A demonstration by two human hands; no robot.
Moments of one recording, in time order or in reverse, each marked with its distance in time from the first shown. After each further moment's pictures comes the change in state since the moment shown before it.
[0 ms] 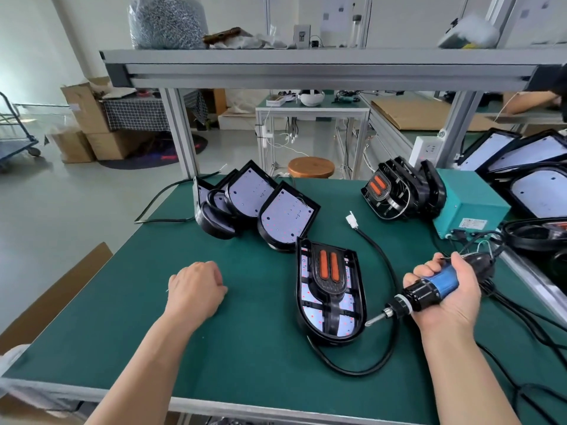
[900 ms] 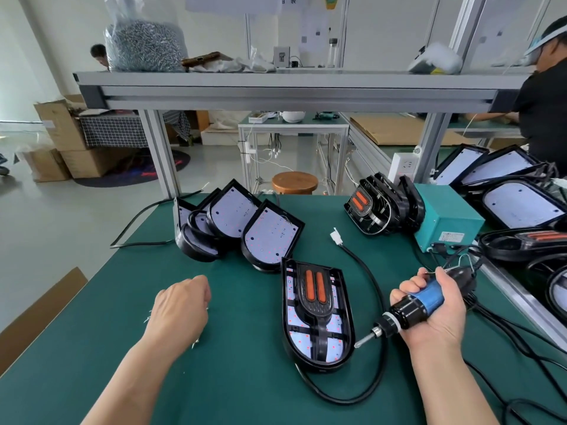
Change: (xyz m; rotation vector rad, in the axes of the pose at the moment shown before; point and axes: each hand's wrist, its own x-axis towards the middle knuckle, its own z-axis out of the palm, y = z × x) left_hand 0.002 0.014 -0.015 0.023 0.048 0.145; right_hand 0.001 -0.003 0.003 -0.006 0.006 -0.015
